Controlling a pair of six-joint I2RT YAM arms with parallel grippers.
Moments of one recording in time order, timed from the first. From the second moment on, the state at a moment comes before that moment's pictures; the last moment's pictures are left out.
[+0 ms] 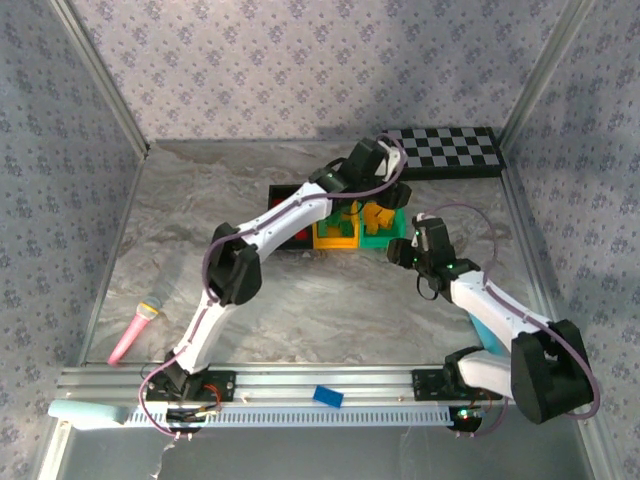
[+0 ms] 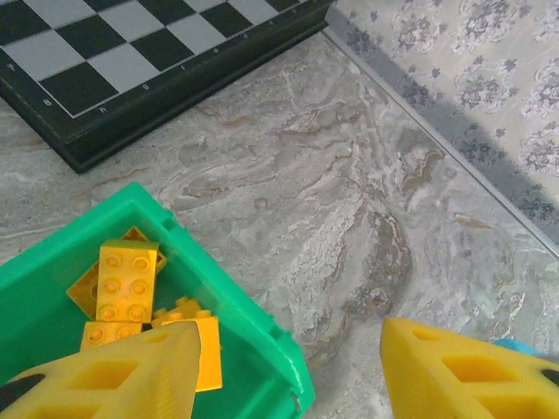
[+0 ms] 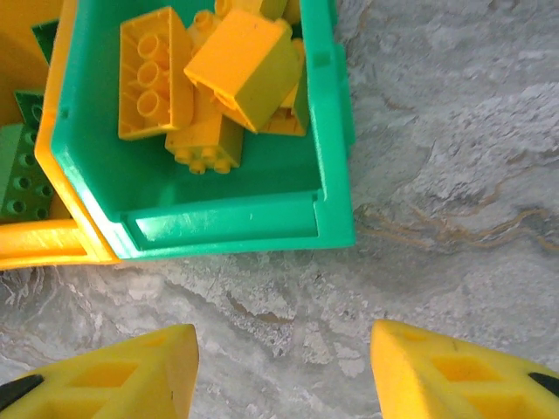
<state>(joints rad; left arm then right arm) -0.84 2.25 2.15 -0.51 0.17 -0.27 0.33 1.17 0.59 -0.17 0.03 0.43</state>
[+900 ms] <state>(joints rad) -0.51 1.09 0.62 -0.16 -0.41 -0.39 0.25 0.96 0.59 -0.16 0.31 0.42</state>
